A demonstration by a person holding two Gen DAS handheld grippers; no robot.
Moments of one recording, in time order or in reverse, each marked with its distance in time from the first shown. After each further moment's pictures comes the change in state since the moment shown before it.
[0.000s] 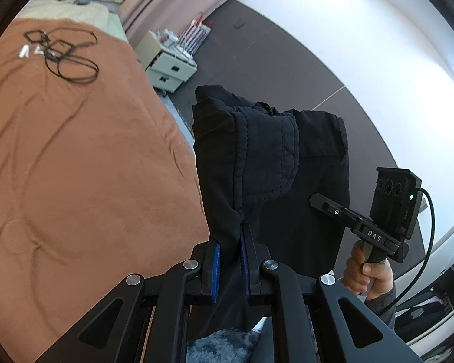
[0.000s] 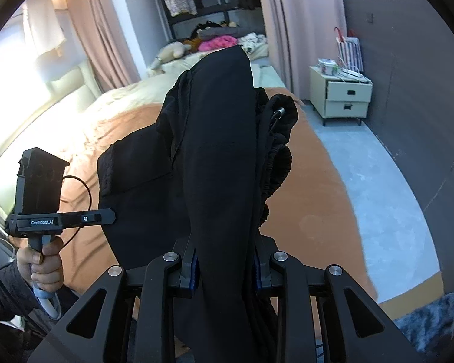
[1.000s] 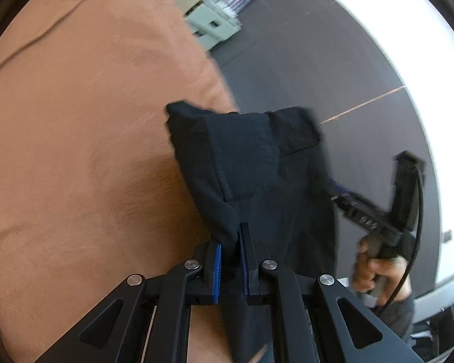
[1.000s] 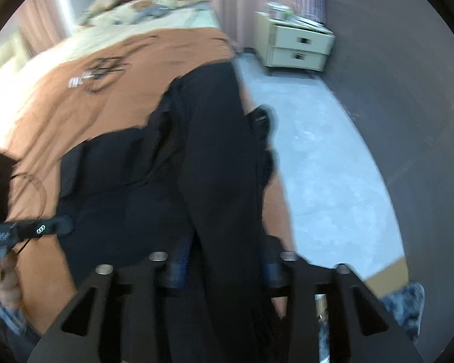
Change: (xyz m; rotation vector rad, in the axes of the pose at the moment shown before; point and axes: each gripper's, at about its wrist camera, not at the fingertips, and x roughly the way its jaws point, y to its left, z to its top) left arm 0.145 0.073 -0.012 -0.179 0.158 0.106; right arm 0.075 0.013 0.029 0.056 0.245 -0.380
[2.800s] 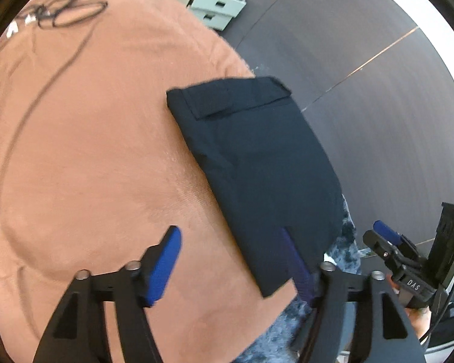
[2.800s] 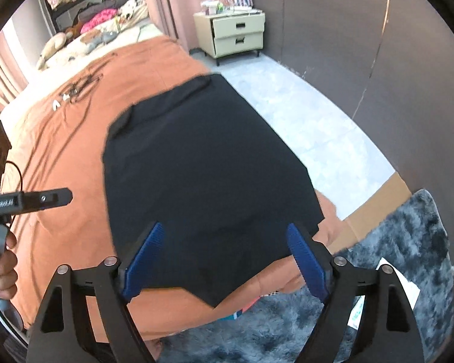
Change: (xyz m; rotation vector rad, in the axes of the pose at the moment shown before) left arm -0.077 -0.046 -0.047 0.186 0.107 0.263; right arm -0.212 -0.030 -0.185 0.313 -0.036 0.040
